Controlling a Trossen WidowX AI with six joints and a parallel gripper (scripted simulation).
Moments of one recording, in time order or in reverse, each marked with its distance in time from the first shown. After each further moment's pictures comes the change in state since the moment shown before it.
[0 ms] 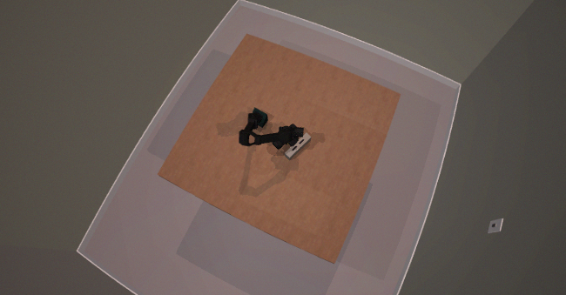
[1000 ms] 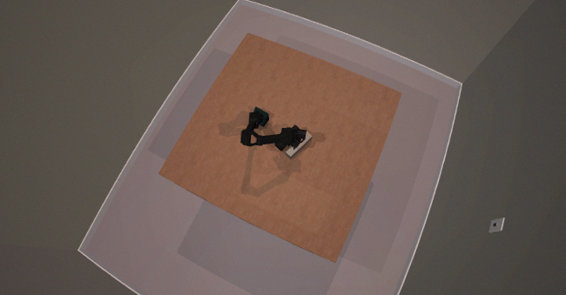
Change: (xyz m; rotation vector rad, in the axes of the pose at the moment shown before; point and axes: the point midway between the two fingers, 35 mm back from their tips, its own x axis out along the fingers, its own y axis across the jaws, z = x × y) arm 0.000 -0.004 0.017 0.009 -0.004 0.001
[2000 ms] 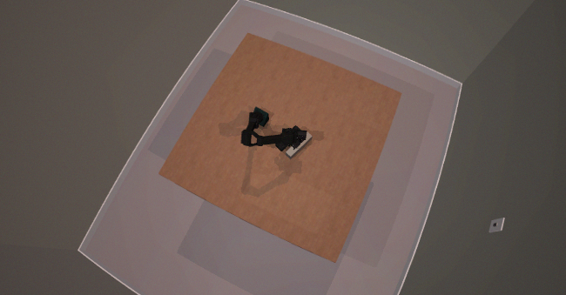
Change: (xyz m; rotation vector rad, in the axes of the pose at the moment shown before) arm -0.001 0.000 0.005 0.000 0.000 0.000
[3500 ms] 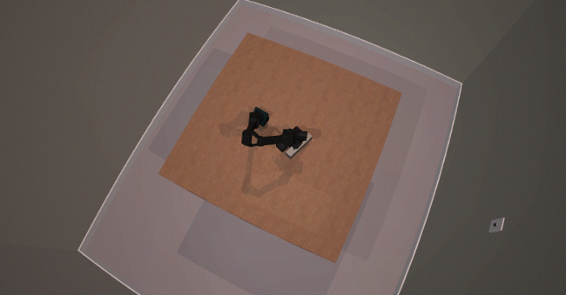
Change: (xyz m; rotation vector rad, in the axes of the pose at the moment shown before) arm 0.000 0.000 0.006 0.000 0.000 0.000
